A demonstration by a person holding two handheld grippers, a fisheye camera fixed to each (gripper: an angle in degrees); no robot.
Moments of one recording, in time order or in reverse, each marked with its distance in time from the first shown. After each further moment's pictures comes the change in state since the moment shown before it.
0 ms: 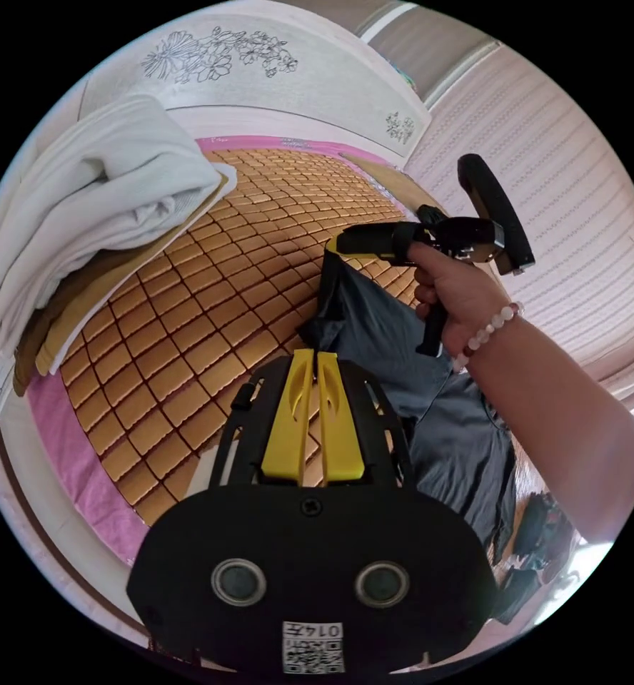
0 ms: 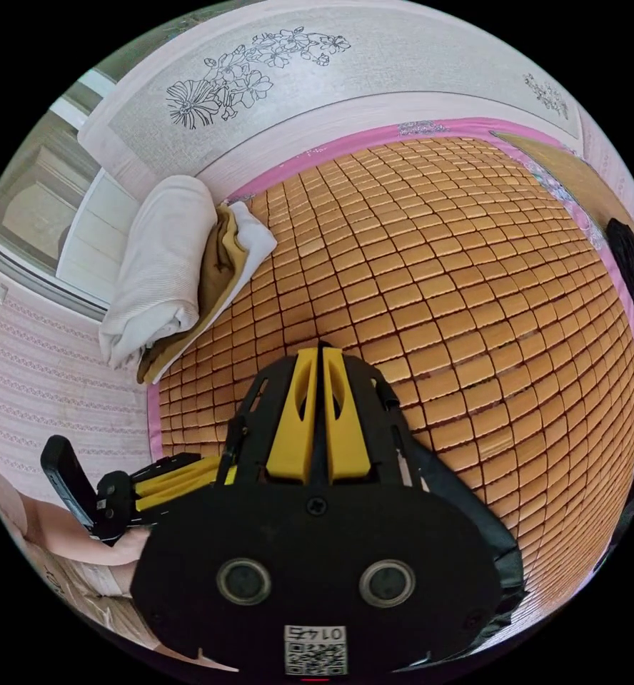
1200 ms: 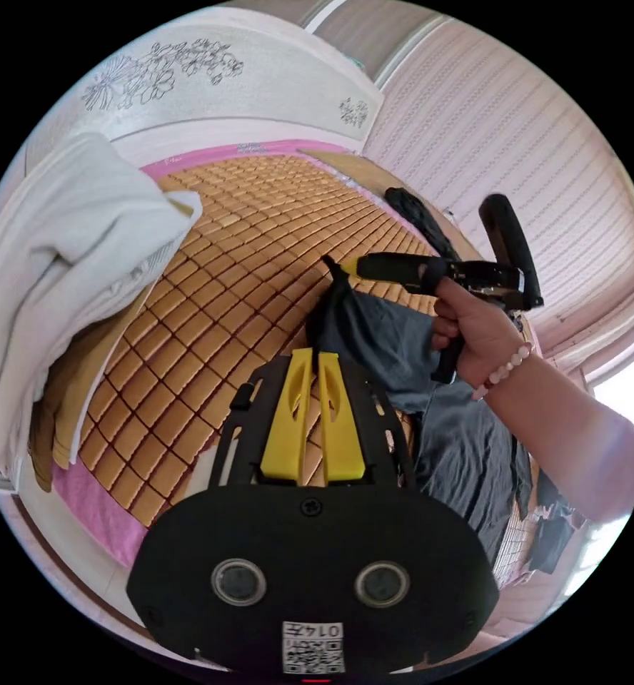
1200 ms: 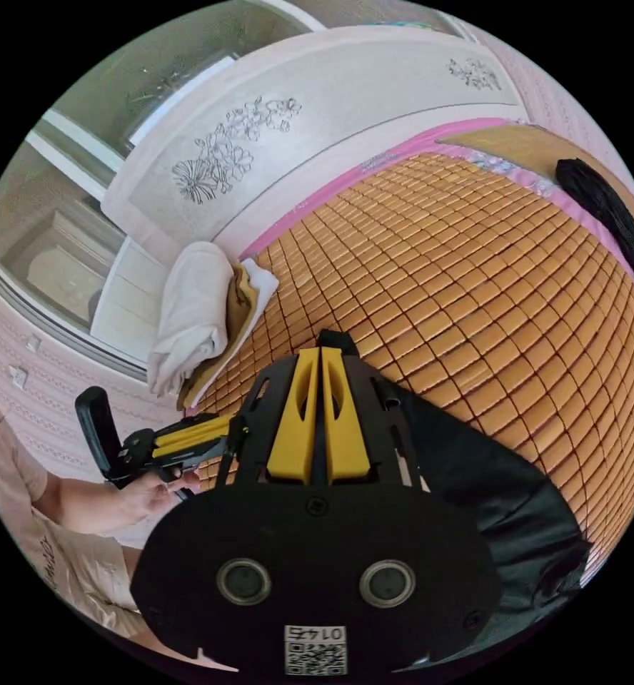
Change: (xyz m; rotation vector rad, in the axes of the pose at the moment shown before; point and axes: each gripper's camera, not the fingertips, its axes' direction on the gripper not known) left arm 0.032 0.000 0.020 -0.005 0.060 0.241; right arm 0.005 0.117 -0.108 0.271 -0.152 0.170
